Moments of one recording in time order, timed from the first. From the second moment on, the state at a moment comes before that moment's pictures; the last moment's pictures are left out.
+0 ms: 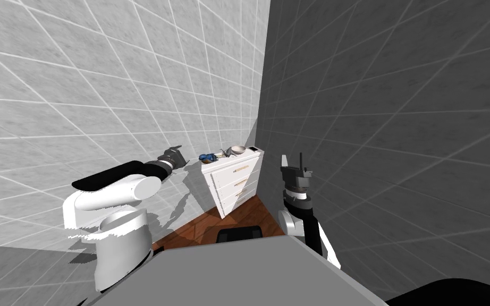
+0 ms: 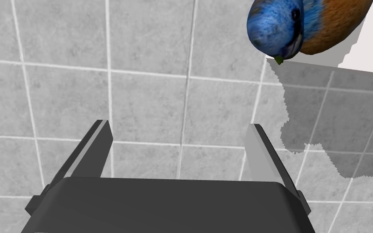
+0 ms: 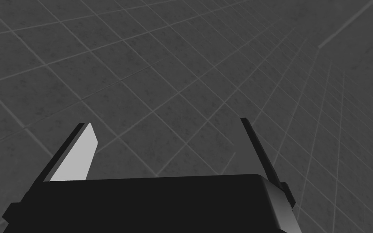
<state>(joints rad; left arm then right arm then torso) -0.16 0.22 0.47 -2.40 0.32 1.12 0.06 0.49 -0.01 0.07 -2.37 0.07 -0.63 -0.07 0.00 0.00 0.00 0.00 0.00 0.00</state>
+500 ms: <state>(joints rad) -0.20 0.22 0.50 -2.41 0.35 1.25 0.06 0.49 -0.01 0.07 -2.37 0.07 -0.63 -0.07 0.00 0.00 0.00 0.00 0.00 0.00</state>
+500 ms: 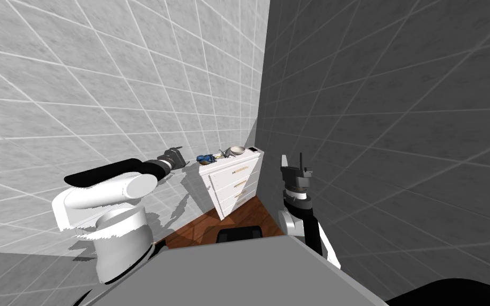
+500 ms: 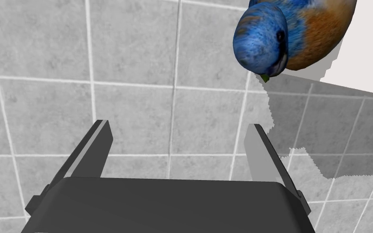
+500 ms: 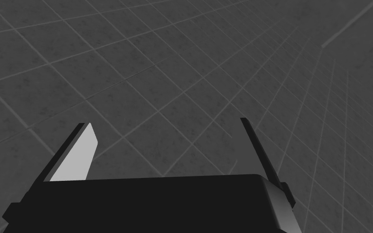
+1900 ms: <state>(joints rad) -0.33 0.27 0.60 -2.44 0.46 1.62 0.06 0.49 -0.01 0.07 -2.37 0.07 -0.63 -0.07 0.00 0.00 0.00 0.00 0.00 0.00</state>
